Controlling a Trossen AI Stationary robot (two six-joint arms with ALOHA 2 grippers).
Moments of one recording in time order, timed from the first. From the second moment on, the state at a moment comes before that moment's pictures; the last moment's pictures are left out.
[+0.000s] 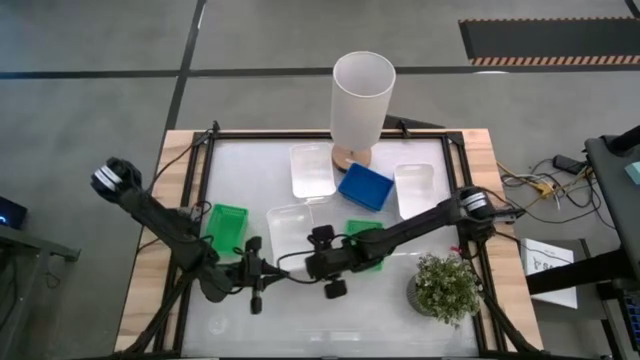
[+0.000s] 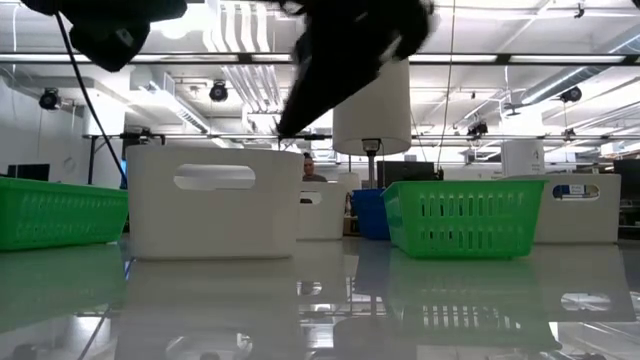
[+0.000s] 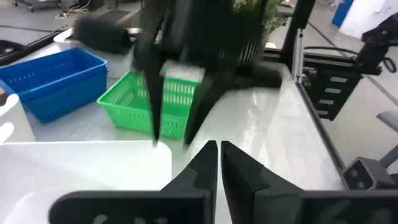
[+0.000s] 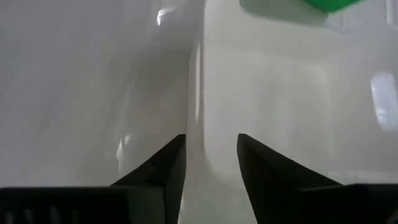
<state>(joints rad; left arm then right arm) -0.74 1.33 0.66 0.26 -0.77 -0.44 0.32 2.02 1.60 -0.58 0.21 -0.06</state>
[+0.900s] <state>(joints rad) -0.61 1.50 0.68 0.49 -0.79 -0.48 0.28 1.30 0.86 0.05 0.21 -0.35</state>
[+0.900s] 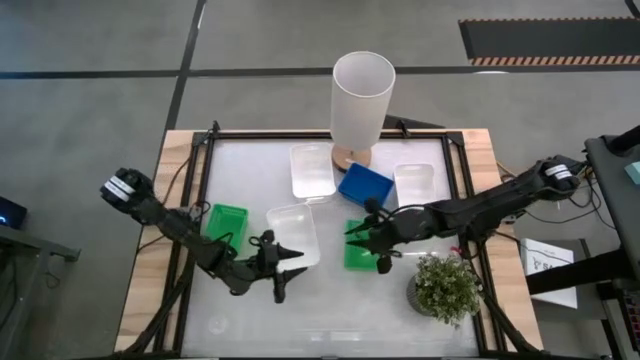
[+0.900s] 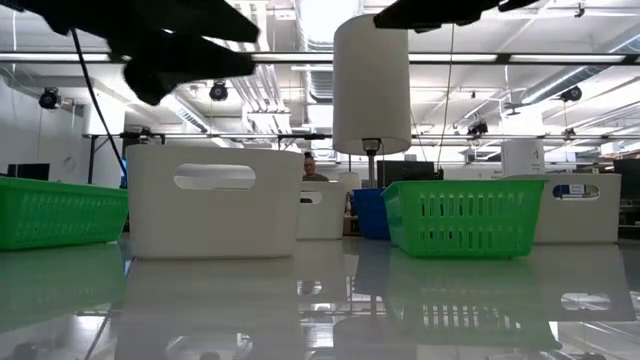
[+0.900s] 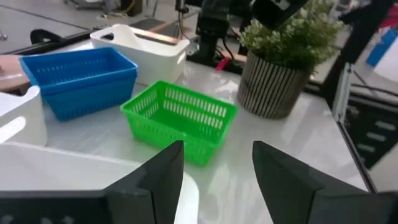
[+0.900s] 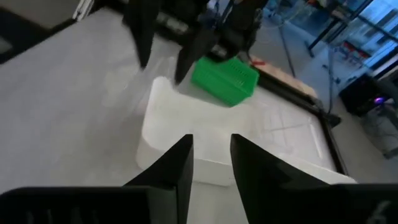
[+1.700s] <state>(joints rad) -0.34 1.64 0.98 0.00 -0.76 -1.11 0.28 1.24 0.83 -0.01 0.23 -0.41</state>
